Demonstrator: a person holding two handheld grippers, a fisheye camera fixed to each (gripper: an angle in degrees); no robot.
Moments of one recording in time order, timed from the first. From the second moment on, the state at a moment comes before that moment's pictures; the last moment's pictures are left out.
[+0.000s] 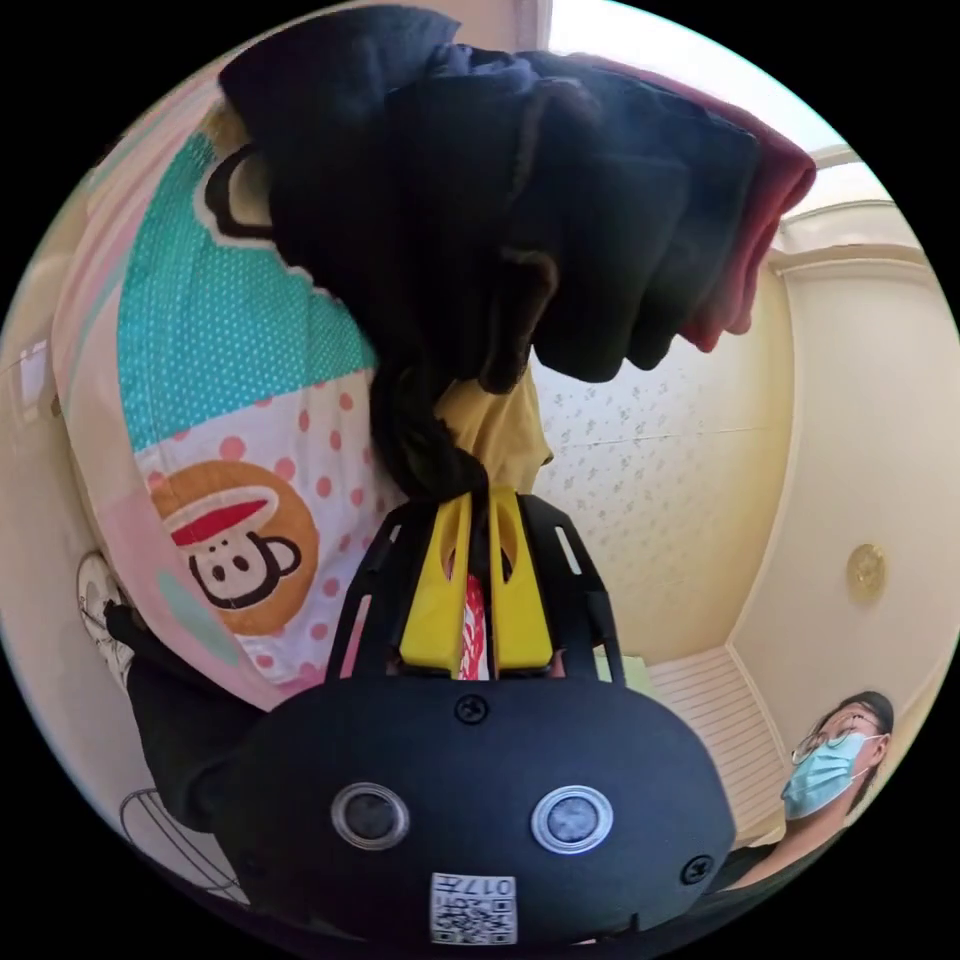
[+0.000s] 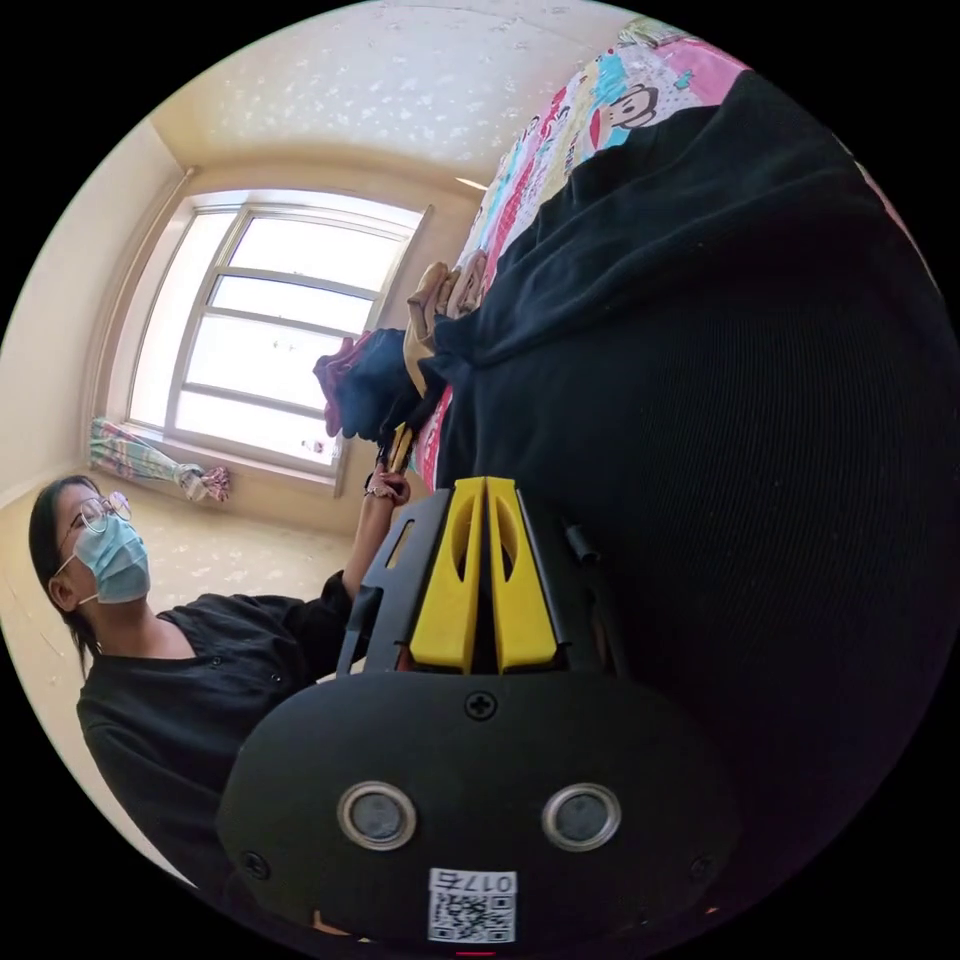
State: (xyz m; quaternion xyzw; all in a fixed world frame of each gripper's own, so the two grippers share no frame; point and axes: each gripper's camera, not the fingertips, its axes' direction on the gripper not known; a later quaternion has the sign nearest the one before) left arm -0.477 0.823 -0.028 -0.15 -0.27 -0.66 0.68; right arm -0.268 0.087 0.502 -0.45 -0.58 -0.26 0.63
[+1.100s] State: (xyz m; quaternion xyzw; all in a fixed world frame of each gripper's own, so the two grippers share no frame) left arm -0.044 0.836 0.610 -0.72 0.00 -0.05 0.70; right arm -0.187 0.089 0.489 -0.31 -0.64 -0.34 0.61
